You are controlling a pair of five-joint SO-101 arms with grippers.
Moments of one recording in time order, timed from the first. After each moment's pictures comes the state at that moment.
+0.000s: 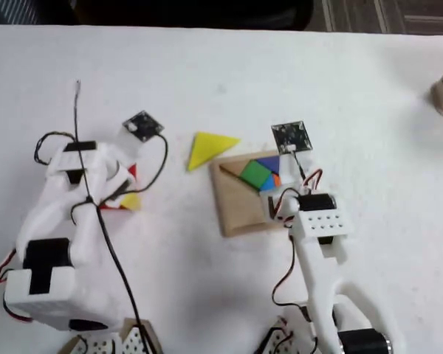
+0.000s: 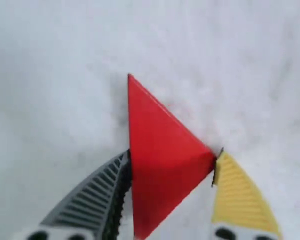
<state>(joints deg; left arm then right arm) -10.4 6.5 30.1 53.5 -45.7 -9.5 -28.2 56.8 43.7 8.0</state>
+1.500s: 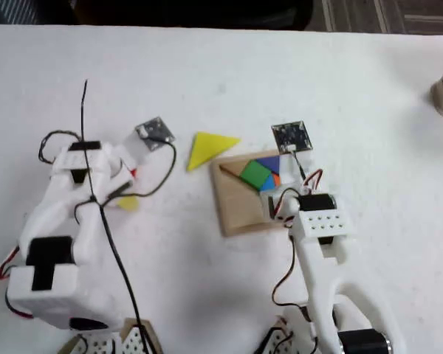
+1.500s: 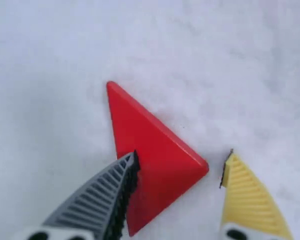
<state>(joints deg) -9.9 8.1 29.5 50.2 -57.5 -9.5 -28.3 56.8 43.7 8.0</state>
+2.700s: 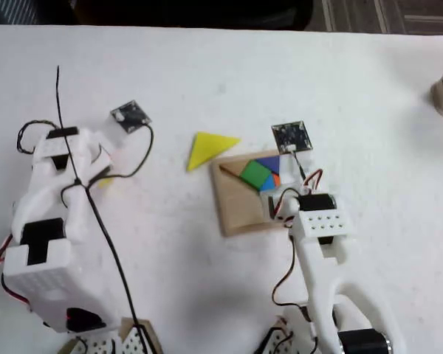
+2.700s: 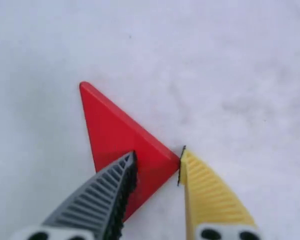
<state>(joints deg) -16.7 16.4 18.3 51.4 -59.5 -9.5 -28.3 56.8 43.7 8.0</state>
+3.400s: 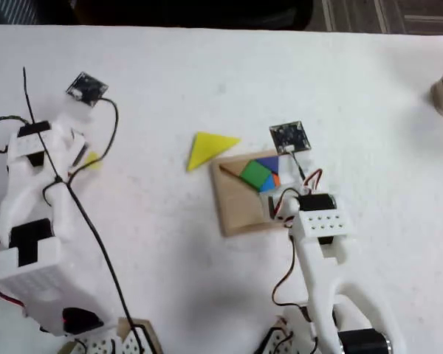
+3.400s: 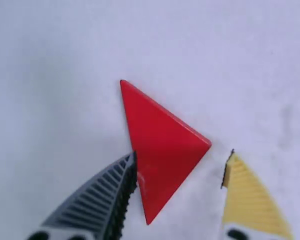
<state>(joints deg) -23.1 16.6 12.4 47.2 -44.2 -9.5 -28.3 56.8 43.7 10.0</state>
